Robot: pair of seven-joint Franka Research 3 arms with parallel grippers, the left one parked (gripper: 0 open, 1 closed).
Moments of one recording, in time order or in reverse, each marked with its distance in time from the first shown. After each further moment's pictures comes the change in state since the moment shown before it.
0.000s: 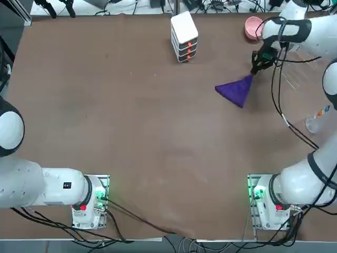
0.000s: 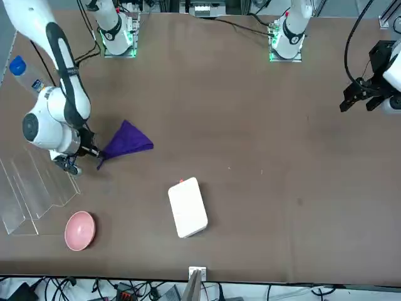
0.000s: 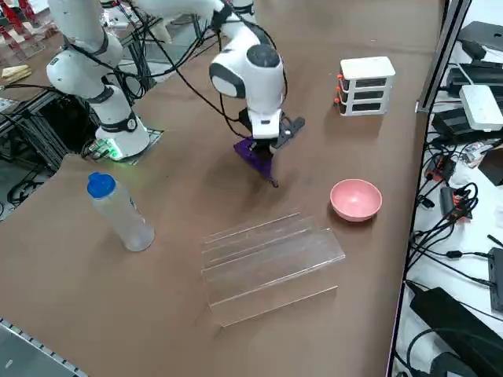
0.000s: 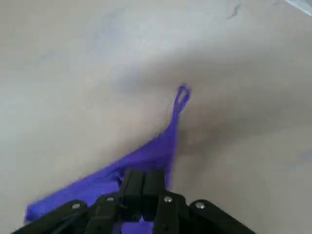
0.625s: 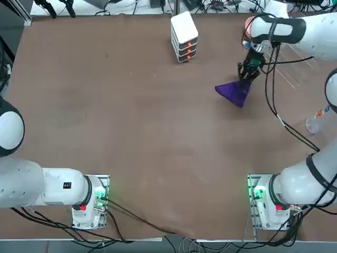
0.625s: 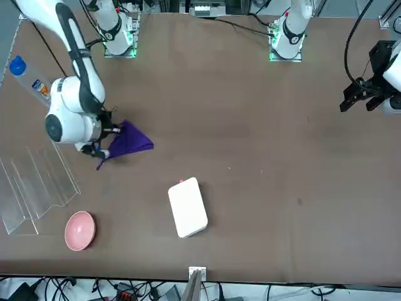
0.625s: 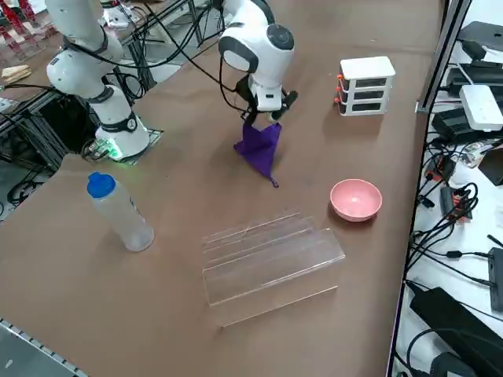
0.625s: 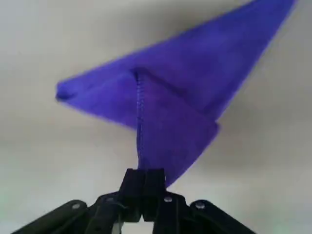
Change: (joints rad) arm 0.010 -0.047 0.180 -0.029 0.042 -0.288 0.021
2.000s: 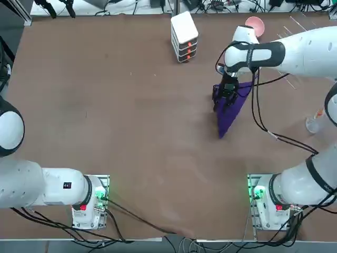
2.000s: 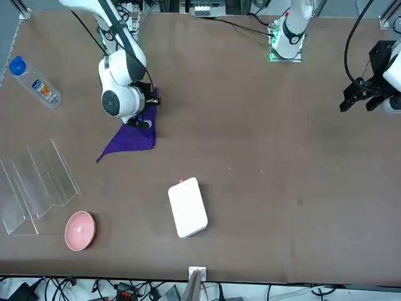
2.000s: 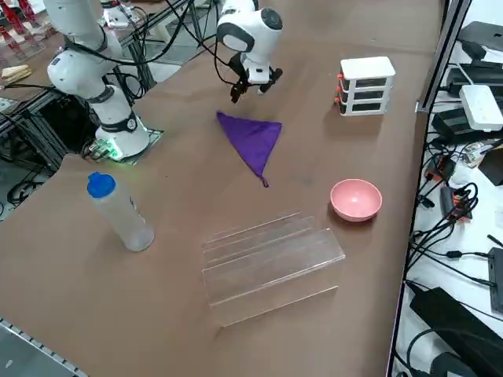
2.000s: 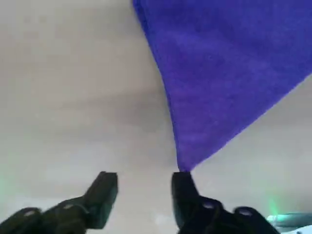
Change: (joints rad) arm 0.043 -0.054 0.227 -0.144 0.086 0.121 0.247
